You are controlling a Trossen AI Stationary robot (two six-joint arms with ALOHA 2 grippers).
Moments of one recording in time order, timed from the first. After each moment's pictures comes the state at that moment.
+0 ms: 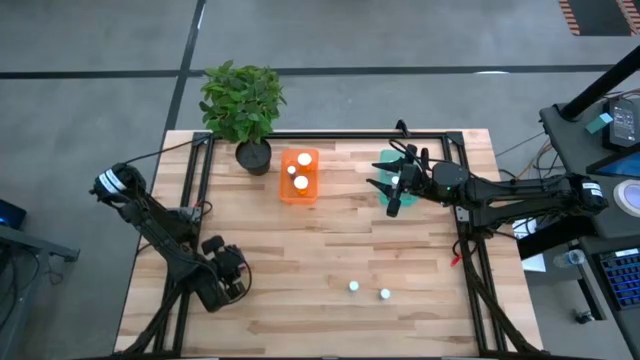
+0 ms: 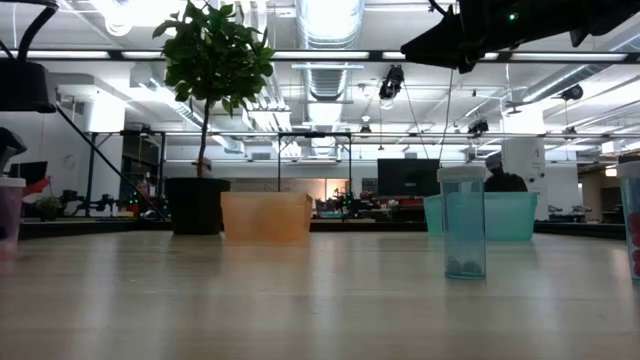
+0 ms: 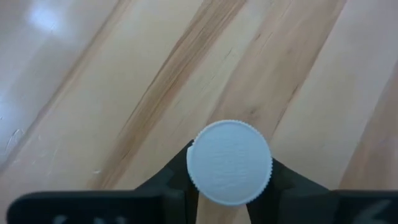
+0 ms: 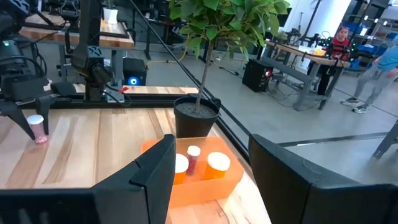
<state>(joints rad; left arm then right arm) -0.90 1.39 0.61 -0.69 -0.51 -1.41 -0.11 0.97 0.56 0.33 0.23 -0.17</state>
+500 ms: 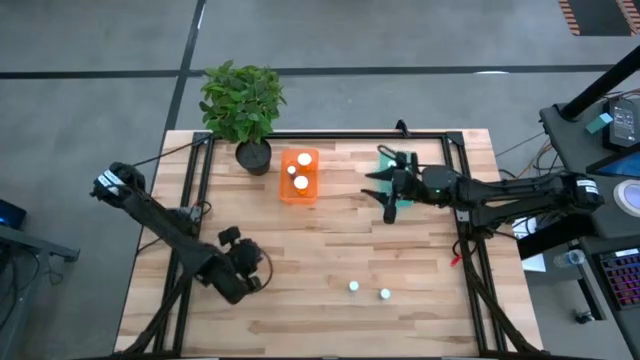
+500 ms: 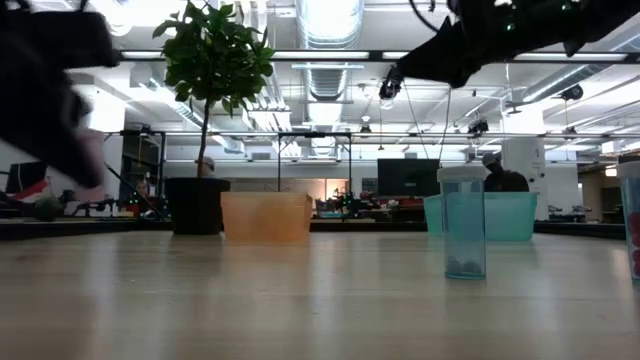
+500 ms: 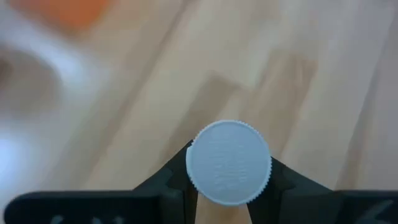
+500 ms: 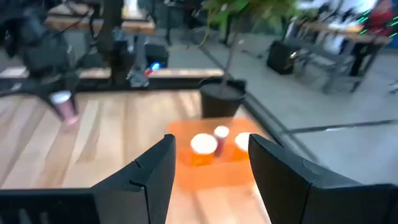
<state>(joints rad) -0.73 1.39 0.74 -0.69 -0.62 -1.13 -0.11 1.03 0.55 0.32 0.15 -0.10</state>
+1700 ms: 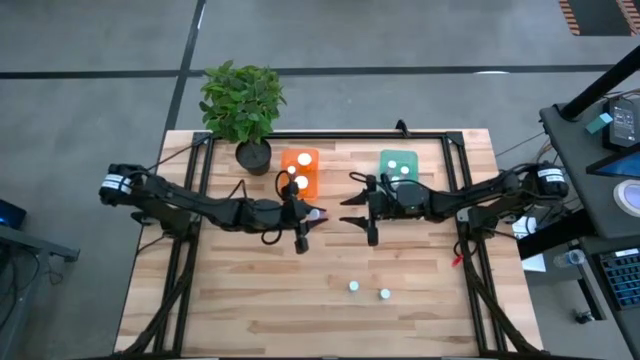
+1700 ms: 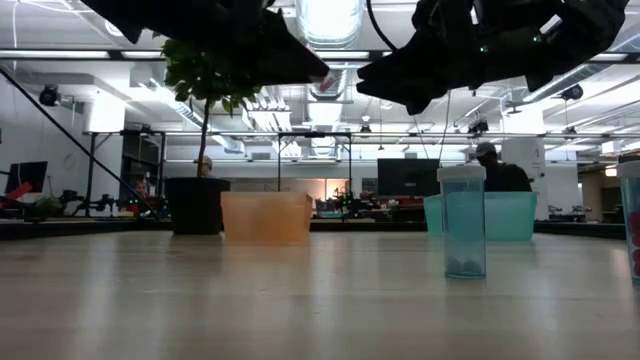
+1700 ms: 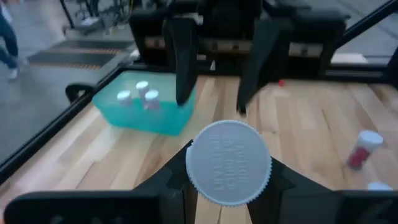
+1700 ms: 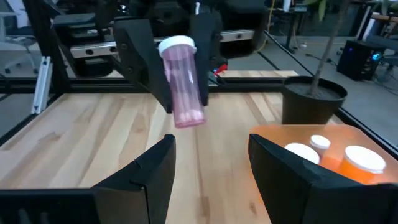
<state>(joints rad) -0.15 1.42 0.78 0.37 -0.36 -0.06 -0.01 1.40 0.55 0.72 -0.01 -0.02</state>
